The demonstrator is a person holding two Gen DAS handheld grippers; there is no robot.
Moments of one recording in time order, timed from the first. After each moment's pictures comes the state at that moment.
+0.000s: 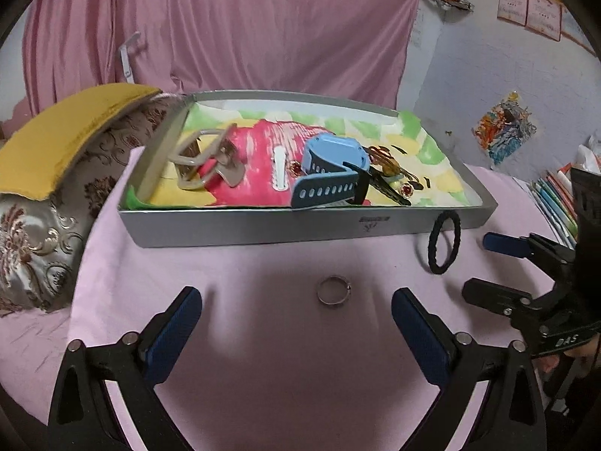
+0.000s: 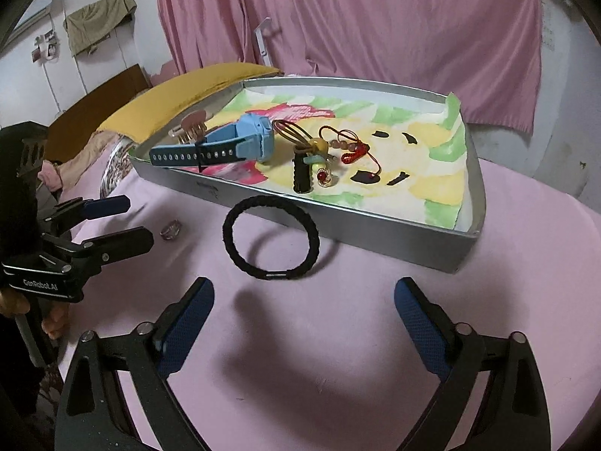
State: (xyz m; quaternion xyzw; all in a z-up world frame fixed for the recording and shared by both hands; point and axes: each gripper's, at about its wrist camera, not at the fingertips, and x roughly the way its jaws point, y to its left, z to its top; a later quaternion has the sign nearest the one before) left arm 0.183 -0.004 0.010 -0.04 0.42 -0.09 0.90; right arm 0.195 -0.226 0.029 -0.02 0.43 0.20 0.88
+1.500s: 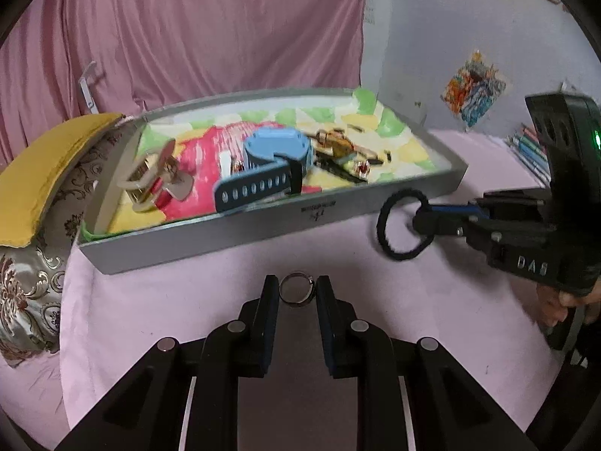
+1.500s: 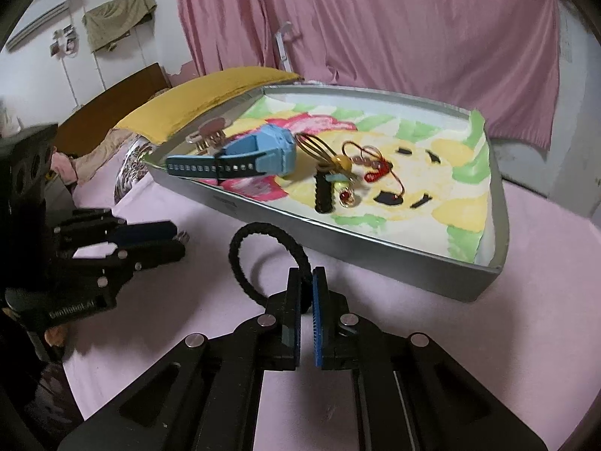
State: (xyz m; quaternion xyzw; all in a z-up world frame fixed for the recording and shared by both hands) left arm 0.174 -0.035 0.017 0.03 0.41 -0.15 0.90; right arm 0.194 -0.216 0.039 -0.03 0.40 0.24 0.88
